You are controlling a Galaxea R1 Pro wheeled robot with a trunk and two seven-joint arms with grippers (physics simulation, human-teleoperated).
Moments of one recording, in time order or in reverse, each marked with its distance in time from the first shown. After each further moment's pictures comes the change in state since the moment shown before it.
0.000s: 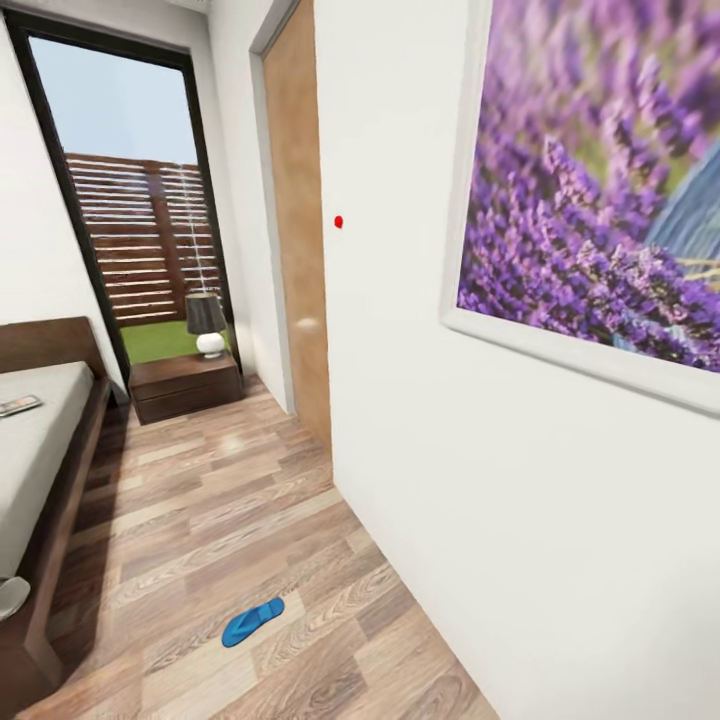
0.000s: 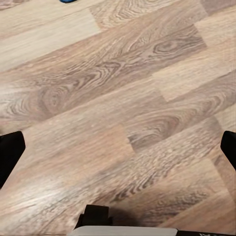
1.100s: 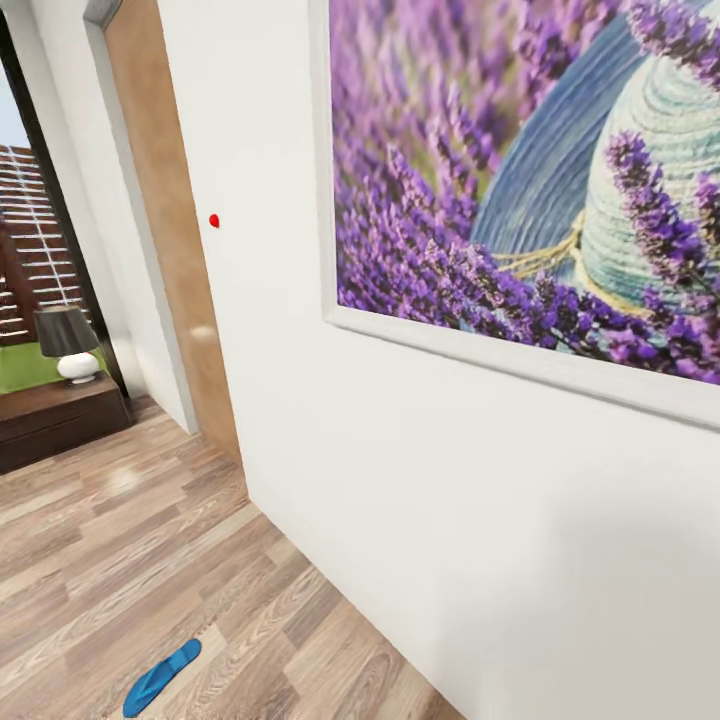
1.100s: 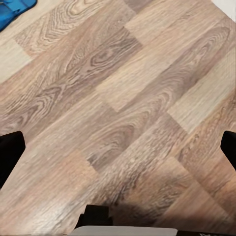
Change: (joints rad) left arm 0.000 0.000 0.000 0.000 0.000 0.000 0.000; right arm 0.000 0.000 0.000 0.000 -0.002 0.000 0.000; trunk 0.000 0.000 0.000
